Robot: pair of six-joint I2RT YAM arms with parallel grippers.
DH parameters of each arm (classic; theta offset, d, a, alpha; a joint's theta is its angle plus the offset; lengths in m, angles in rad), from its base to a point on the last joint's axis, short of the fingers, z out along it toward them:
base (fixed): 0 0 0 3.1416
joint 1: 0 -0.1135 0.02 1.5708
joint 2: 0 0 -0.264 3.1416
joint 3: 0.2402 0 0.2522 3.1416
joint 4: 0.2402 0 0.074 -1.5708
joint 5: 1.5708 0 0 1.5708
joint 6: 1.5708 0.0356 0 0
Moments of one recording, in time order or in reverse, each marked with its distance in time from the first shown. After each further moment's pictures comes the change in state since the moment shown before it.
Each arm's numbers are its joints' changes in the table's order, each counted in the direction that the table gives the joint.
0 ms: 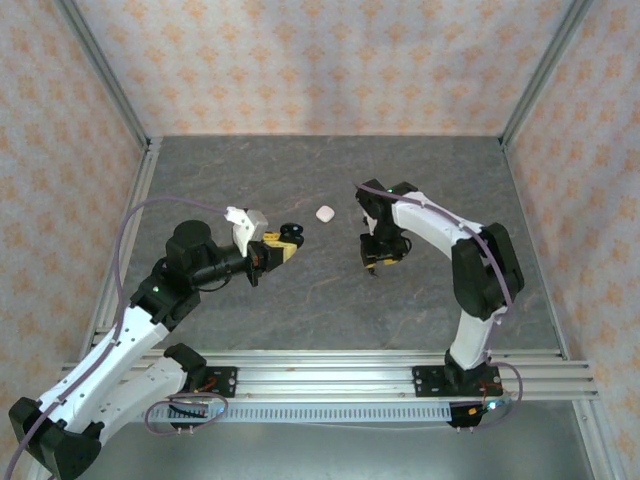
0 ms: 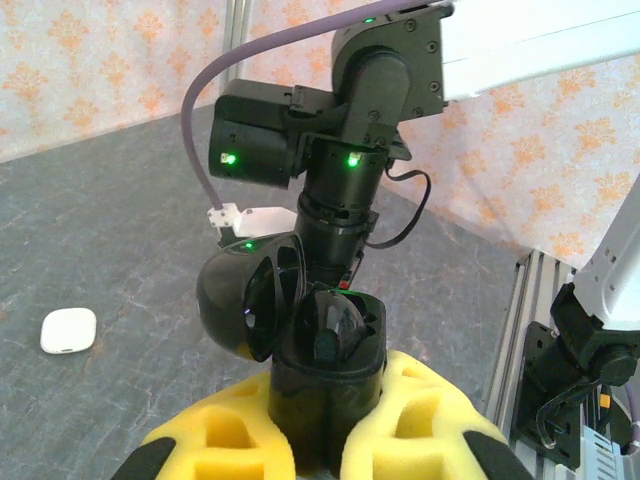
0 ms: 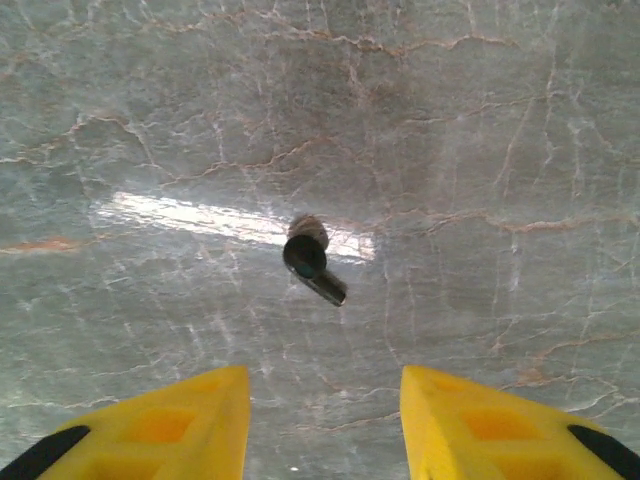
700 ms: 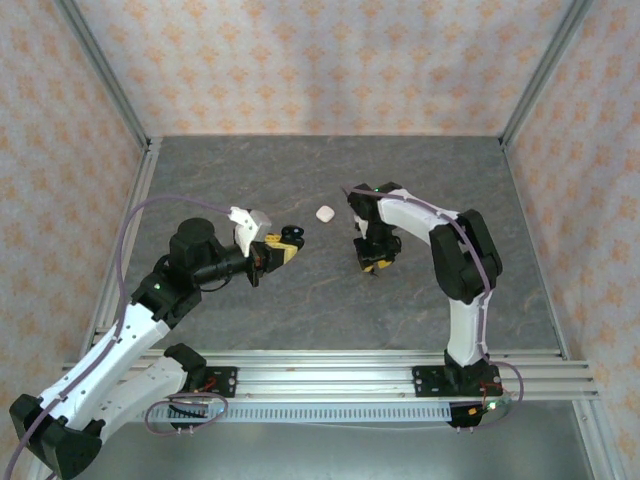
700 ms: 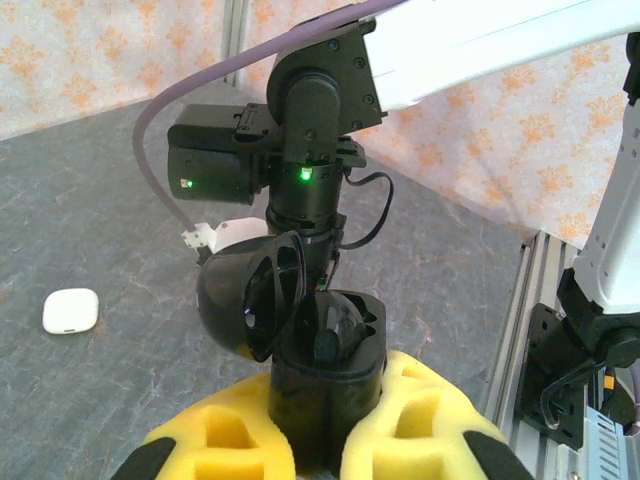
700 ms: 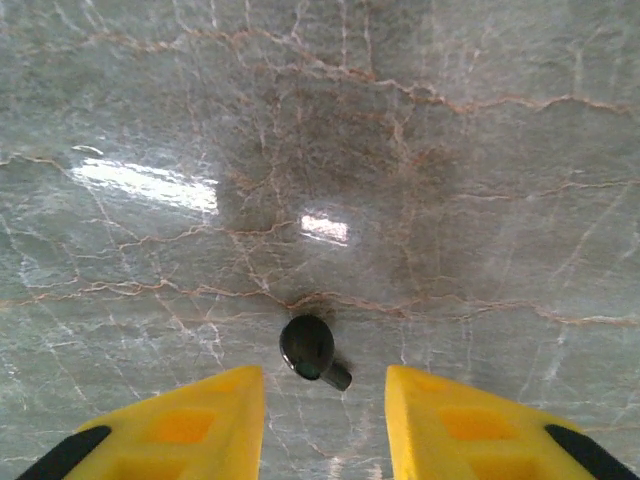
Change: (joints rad) left arm 0.000 0.021 0.017 0.050 0.000 0.027; right arm -0.006 0.154 0.065 0.010 -0.006 -0.071
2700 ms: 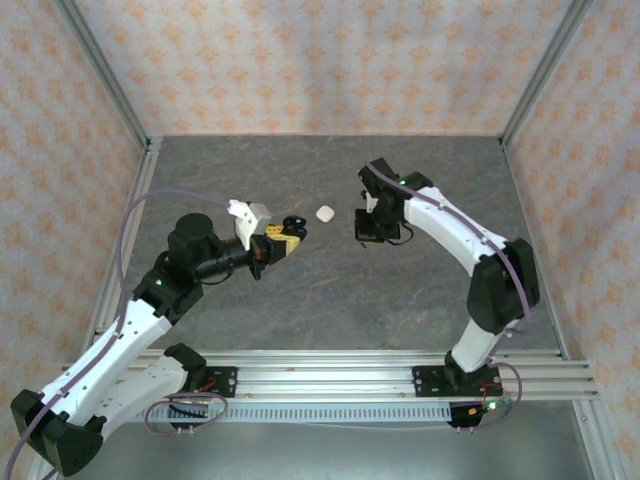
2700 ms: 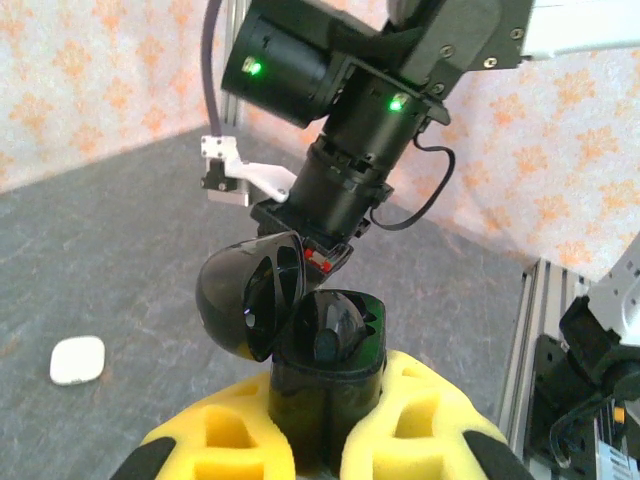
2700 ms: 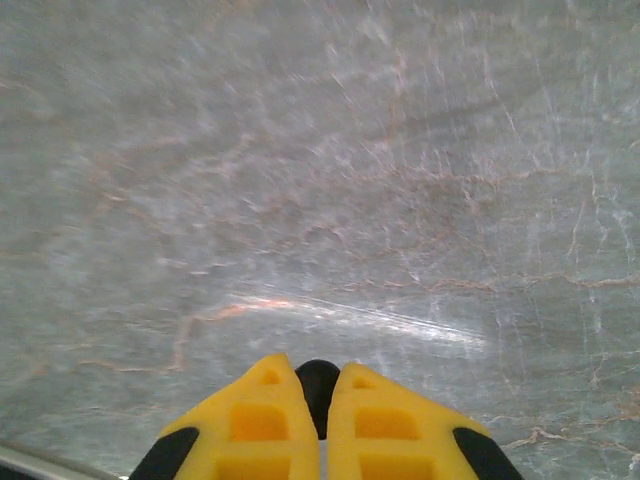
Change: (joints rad) left arm 0.000 0.032 0.030 -0.095 0.000 -0.012; right arm 0.000 -0.309 0.023 -0.109 -0.095 0.261
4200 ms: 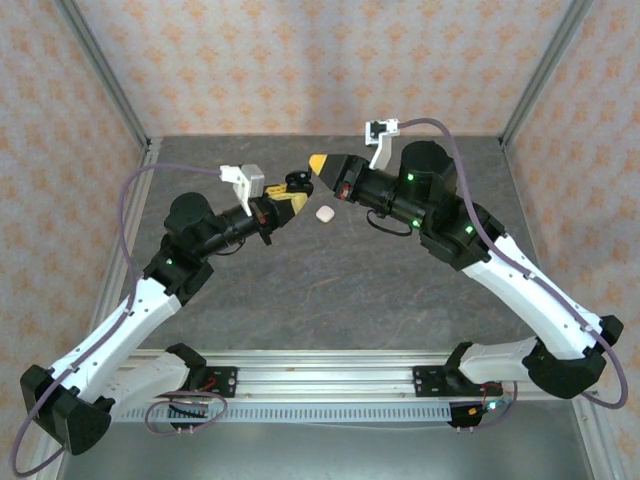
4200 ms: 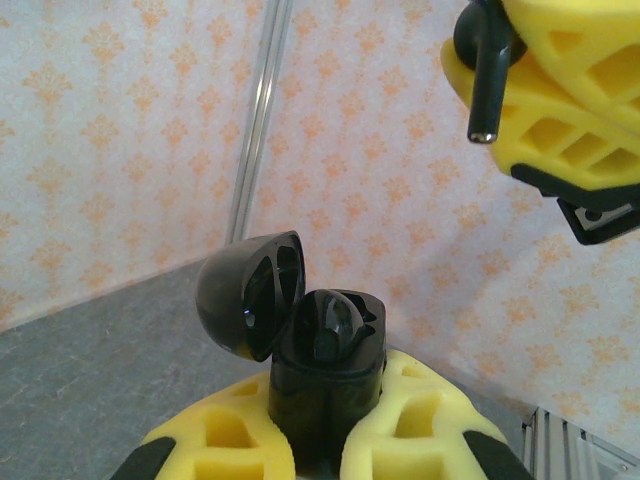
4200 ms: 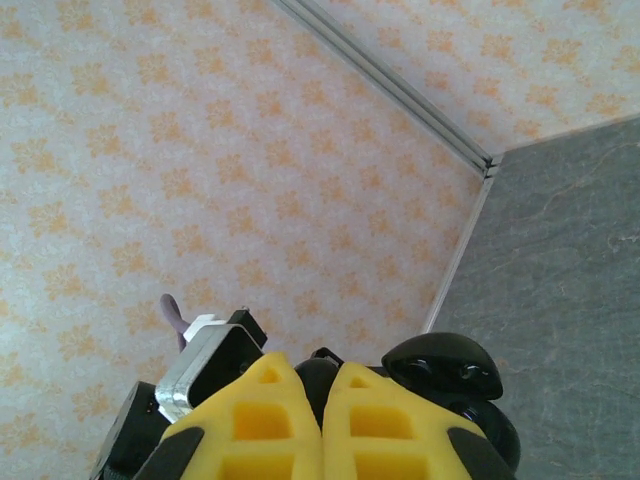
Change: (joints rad) left arm 0.000 0.142 0.124 -0.299 -0.054 -0.175; right arm -0.333 -0.419 0.100 -0.647 0.058 0.390
